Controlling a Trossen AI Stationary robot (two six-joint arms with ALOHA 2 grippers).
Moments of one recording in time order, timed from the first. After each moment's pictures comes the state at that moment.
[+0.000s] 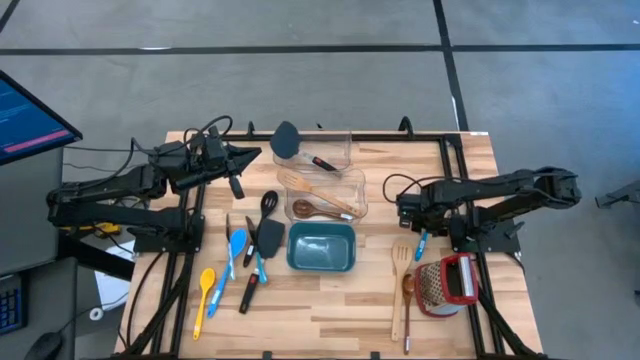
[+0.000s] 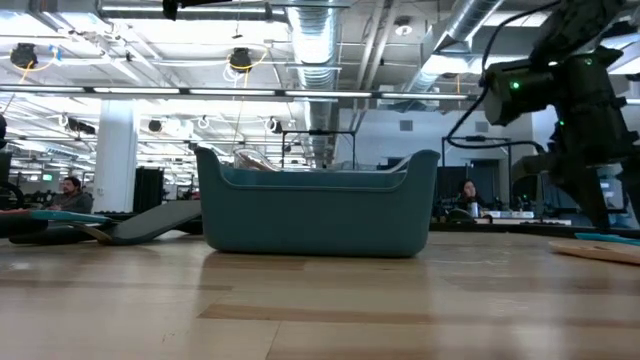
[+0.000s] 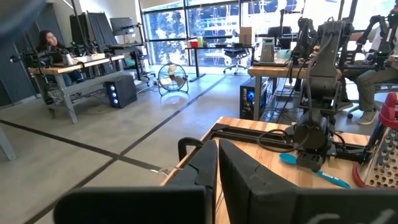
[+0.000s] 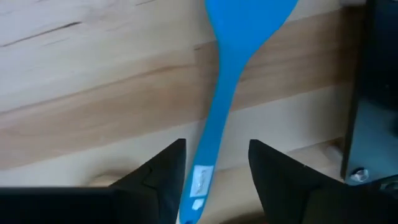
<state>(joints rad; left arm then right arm) 0.16 0.74 0.80 -0.09 -0.32 0.06 -0.12 1.27 0.58 -1.00 -0.13 1.66</state>
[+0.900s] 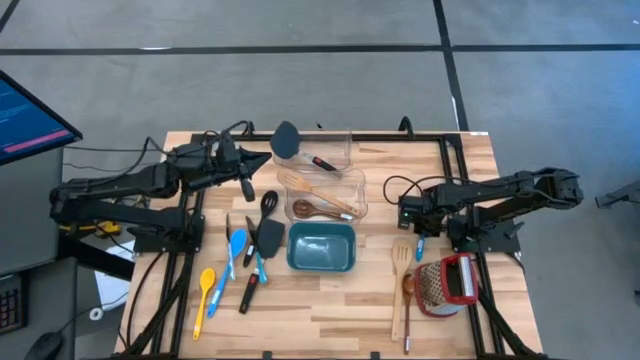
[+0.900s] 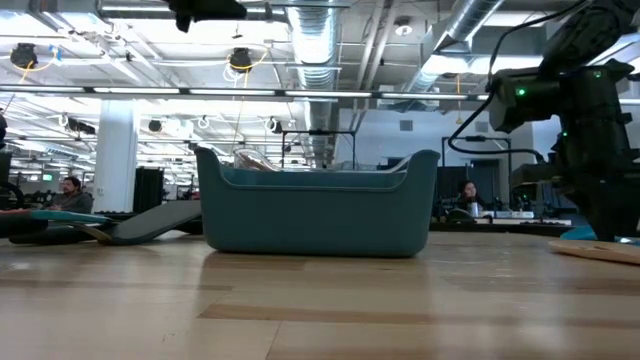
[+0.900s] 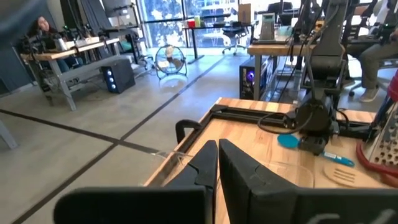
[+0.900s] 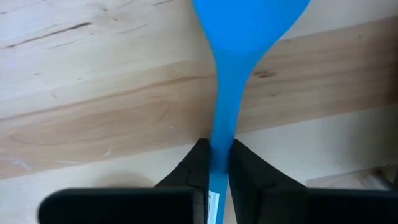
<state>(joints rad) 0.16 0.83 0.80 -0.09 -0.32 0.07 -0.12 1.26 0.48 -0.85 -0.09 1.63</state>
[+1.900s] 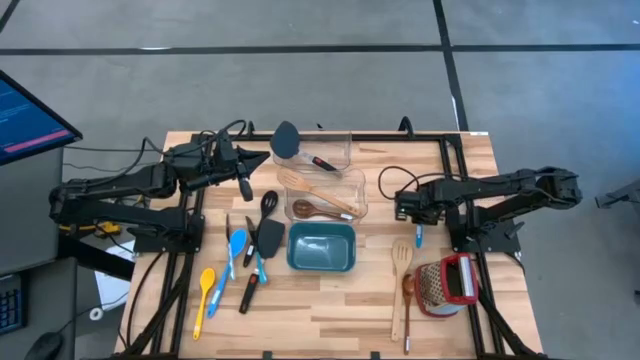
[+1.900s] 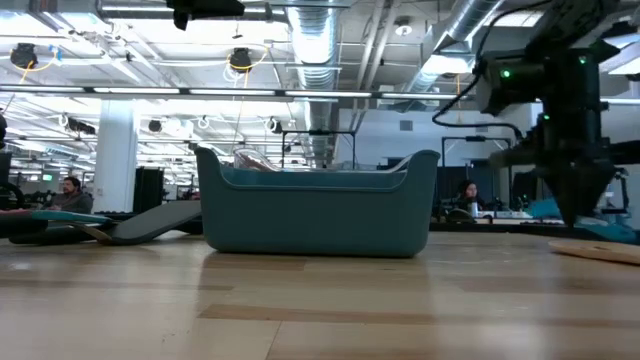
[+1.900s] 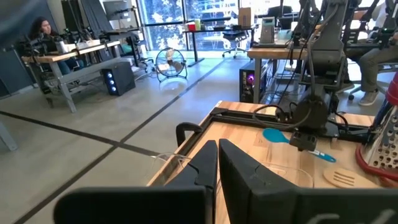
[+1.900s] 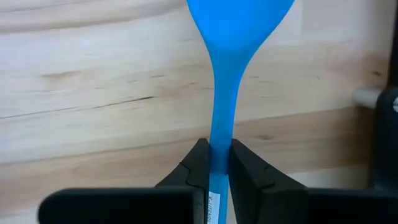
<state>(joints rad) 0.16 0.82 0.80 -0.09 -0.32 0.07 -0.12 1.26 0.61 -0.95 0.11 1.55</state>
